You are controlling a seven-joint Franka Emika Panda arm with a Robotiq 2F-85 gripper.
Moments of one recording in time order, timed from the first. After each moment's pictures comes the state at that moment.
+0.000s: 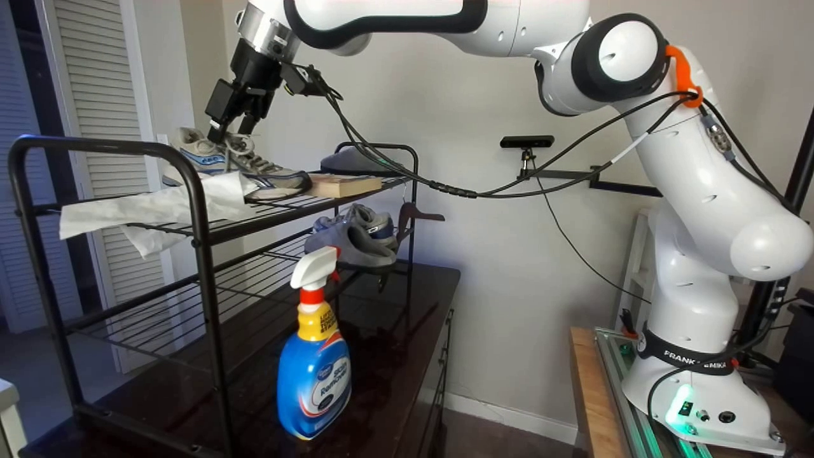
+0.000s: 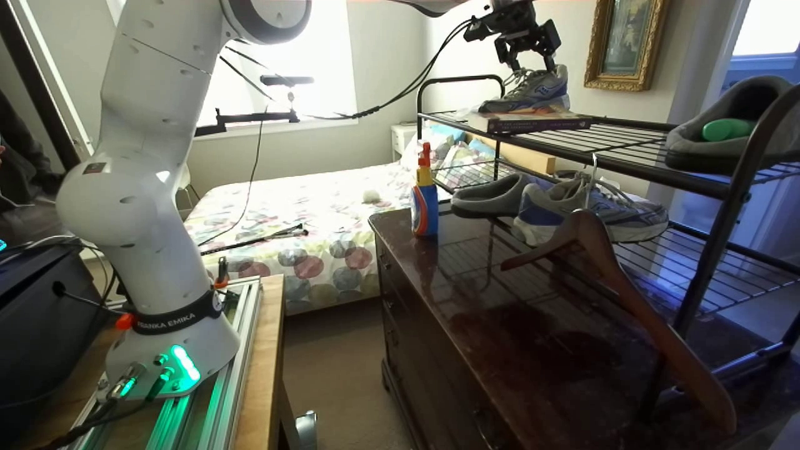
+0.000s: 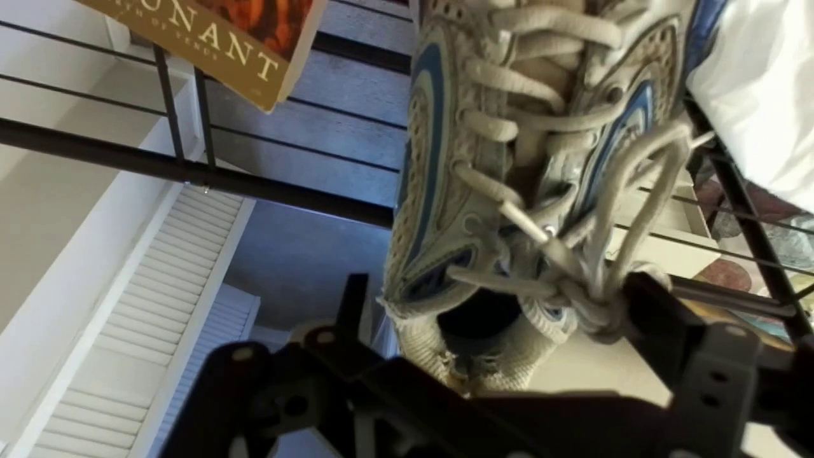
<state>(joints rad) 0.19 0.53 0.13 -1.07 -0.21 2.14 0.04</state>
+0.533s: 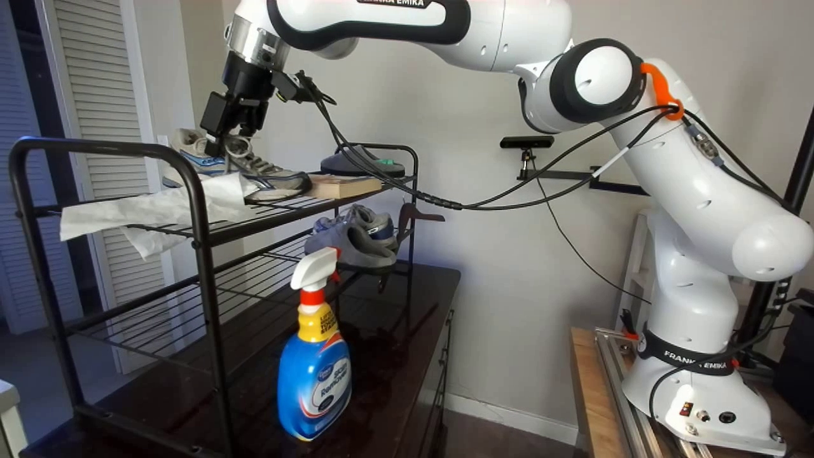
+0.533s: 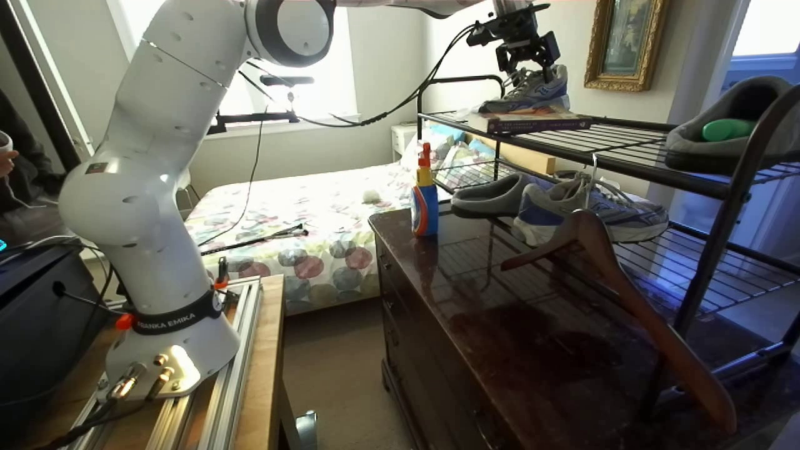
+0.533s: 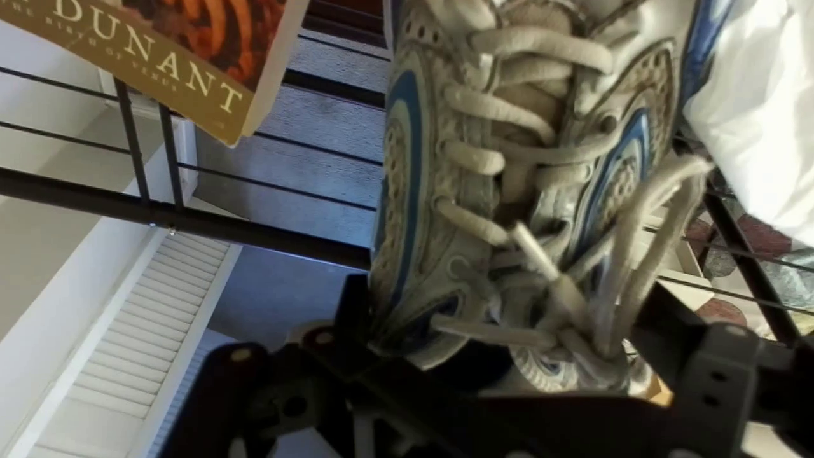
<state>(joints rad) 0.21 0.66 0.12 -0.88 -0.20 1.99 0.03</state>
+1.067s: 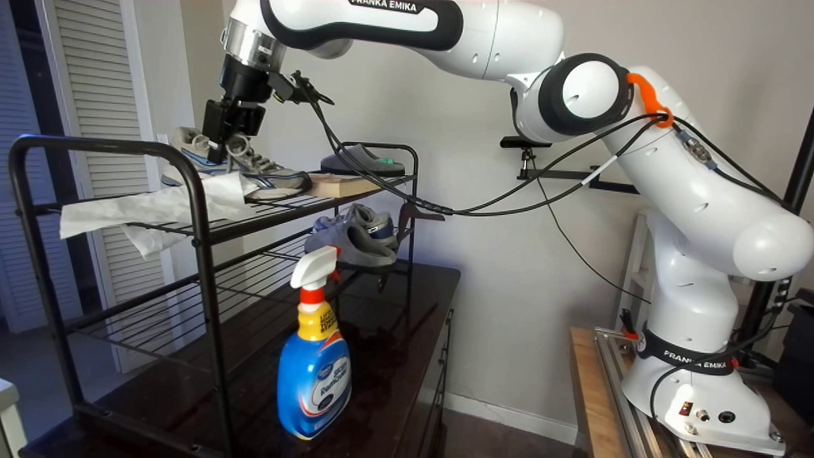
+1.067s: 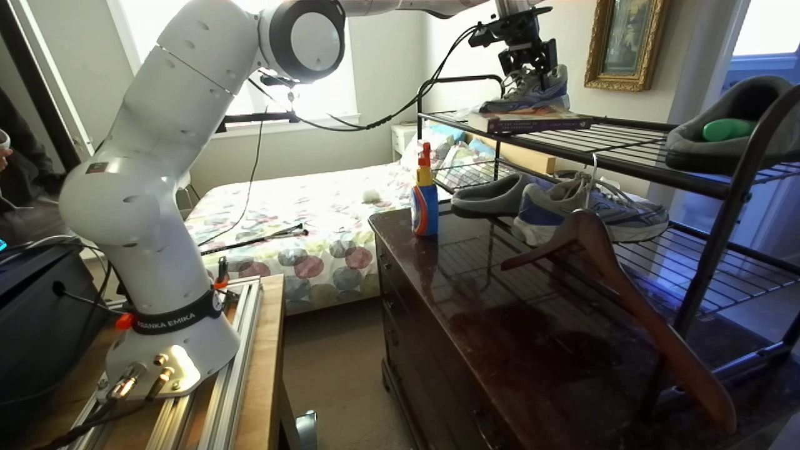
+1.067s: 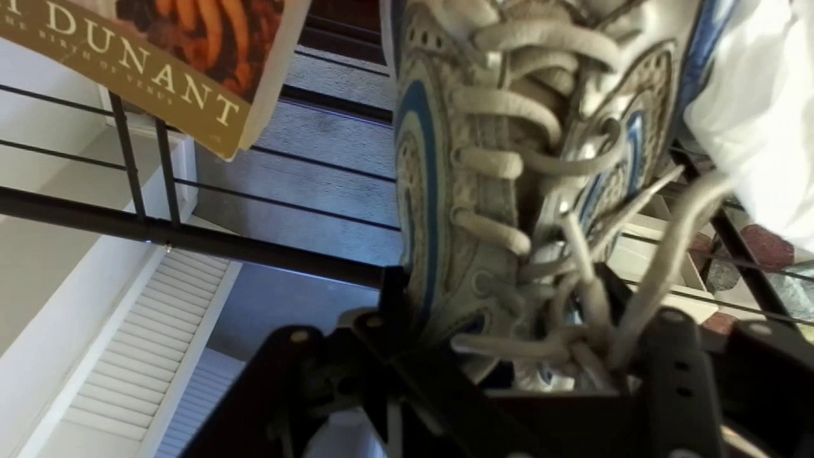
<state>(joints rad) 0.22 0.72 0.13 -0.77 -0.20 1.91 0.03</state>
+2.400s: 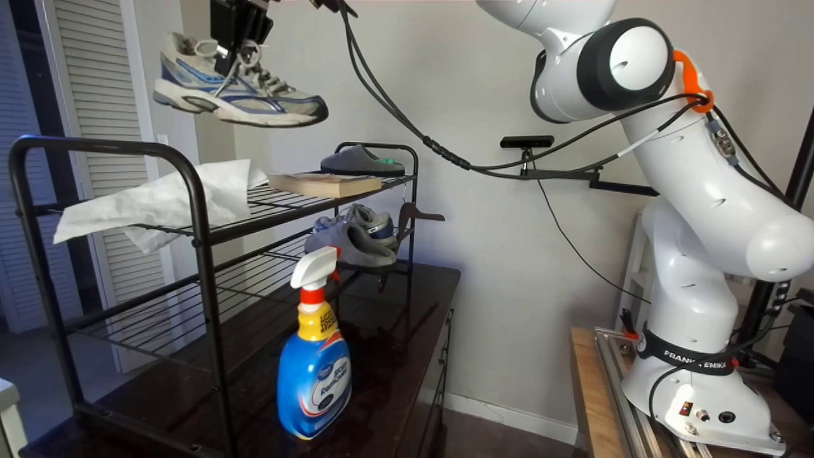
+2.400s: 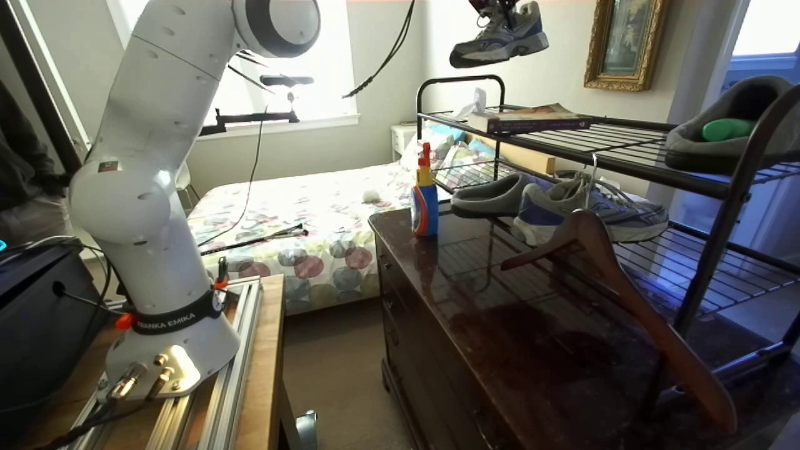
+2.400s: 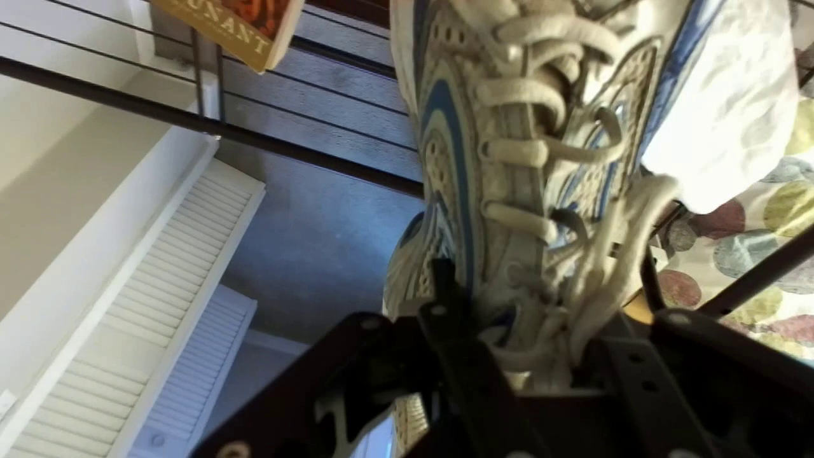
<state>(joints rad) 0.33 0.59 0.11 -0.64 -0.27 1.71 0.04</state>
